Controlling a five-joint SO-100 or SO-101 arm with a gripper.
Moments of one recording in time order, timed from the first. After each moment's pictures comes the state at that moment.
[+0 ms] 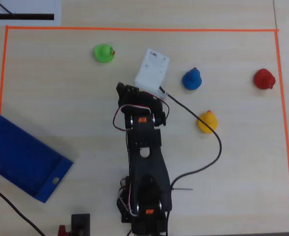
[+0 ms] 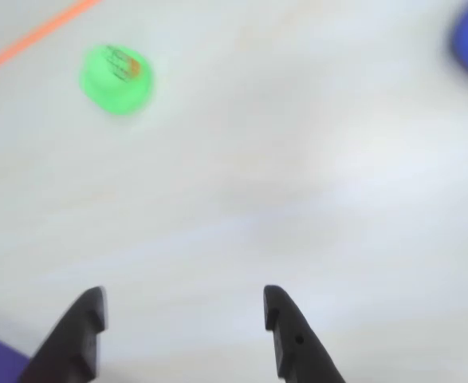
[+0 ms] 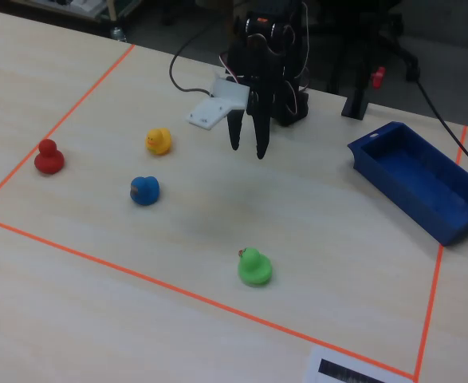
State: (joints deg) arm -1.1 119.8 111.0 61.8 -59.8
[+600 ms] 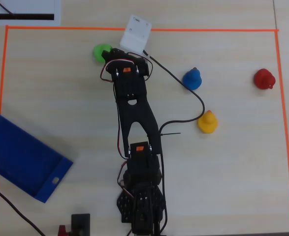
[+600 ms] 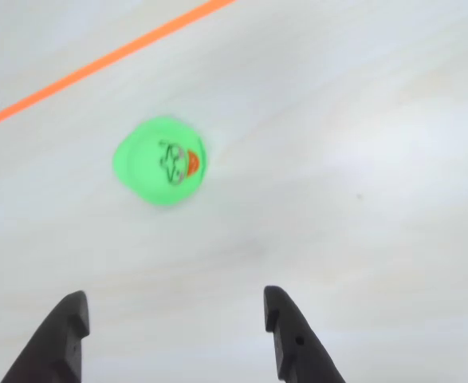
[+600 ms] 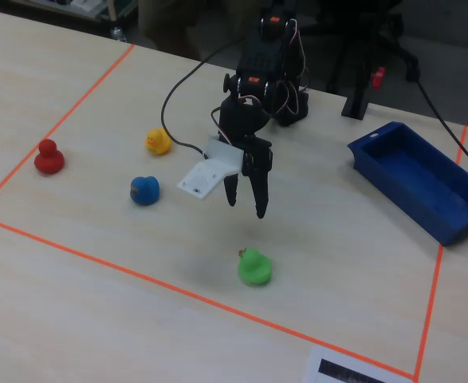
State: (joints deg) arm -4.1 79.0 78.4 57.0 -57.5
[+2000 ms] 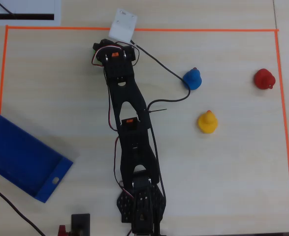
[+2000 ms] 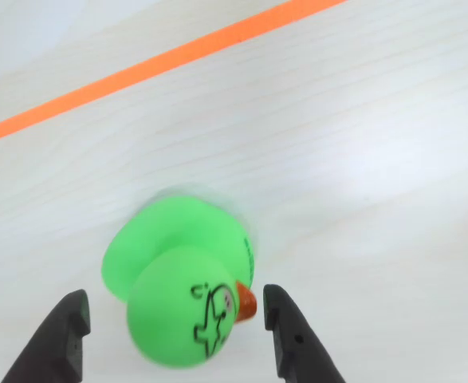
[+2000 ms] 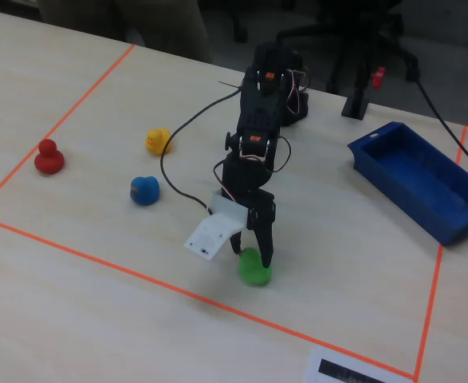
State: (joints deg) arm -6.9 46.1 45.6 58.8 -57.2
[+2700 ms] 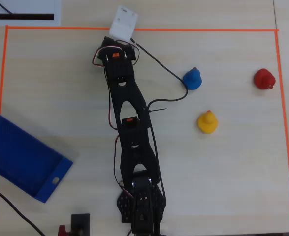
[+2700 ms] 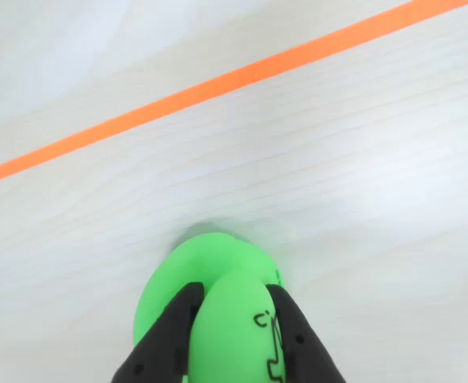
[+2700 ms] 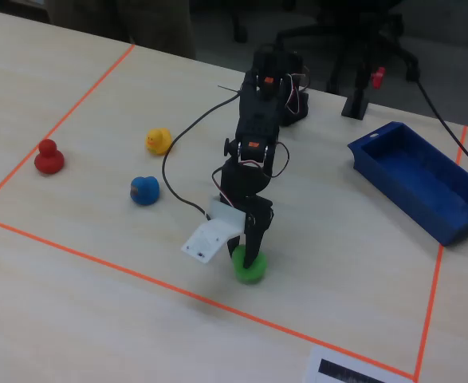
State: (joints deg) arm -6.6 43.4 44.9 54.1 -55.3
